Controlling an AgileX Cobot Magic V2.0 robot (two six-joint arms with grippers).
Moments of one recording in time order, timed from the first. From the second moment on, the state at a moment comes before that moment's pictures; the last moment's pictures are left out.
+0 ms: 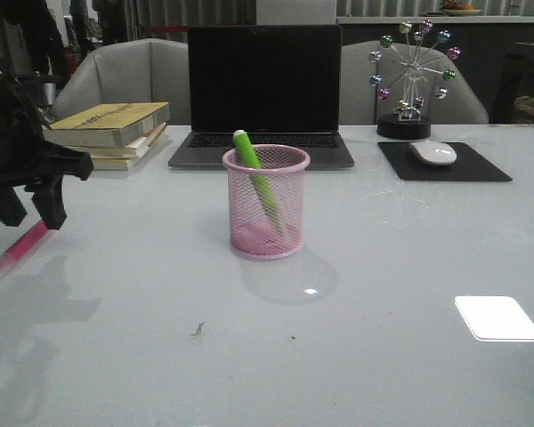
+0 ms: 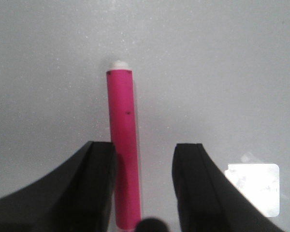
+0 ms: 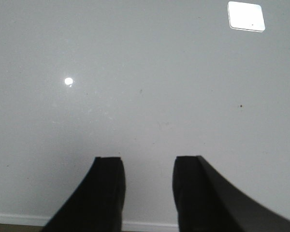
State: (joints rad) left arm -0.20 1.94 -1.29 0.03 0.60 -0.11; right arm -0.10 0.63 -0.53 0.05 0.68 -0.11
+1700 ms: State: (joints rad) left arm -0.14 1.99 -1.31 0.01 0.71 -0.08; right arm -0.10 0.63 -0.53 0.05 0.68 -0.11
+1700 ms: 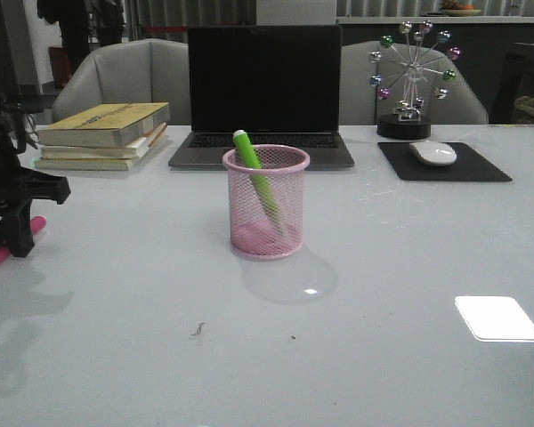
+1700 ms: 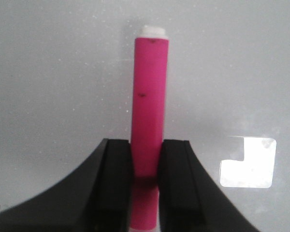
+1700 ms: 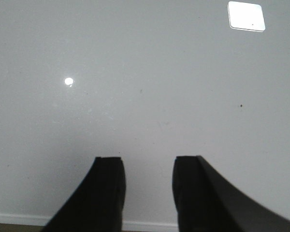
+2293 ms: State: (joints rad) left arm -0.16 1.91 -1.31 -0.02 0.64 0.01; right arm -0.10 0.63 -0.53 0.05 0.68 -0.11
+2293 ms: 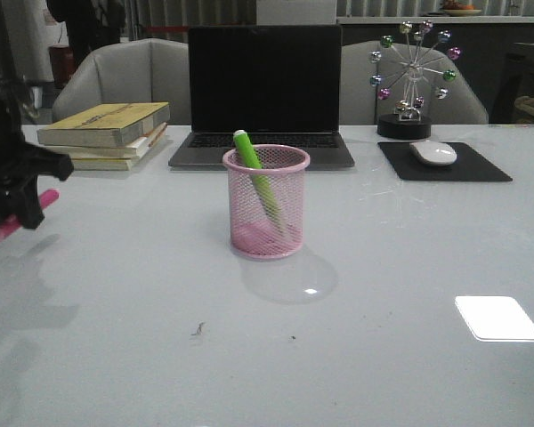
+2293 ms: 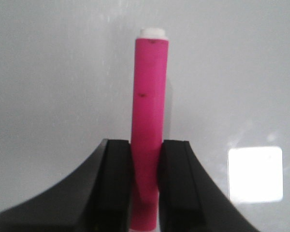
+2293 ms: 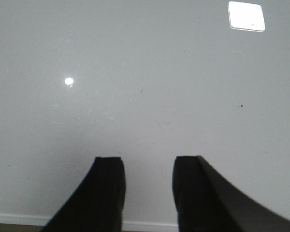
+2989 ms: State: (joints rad) left arm -0.41 1.69 -1.30 -0.13 0.06 0.02; right arm -0.10 0.63 -0.53 0.06 0.68 -0.11
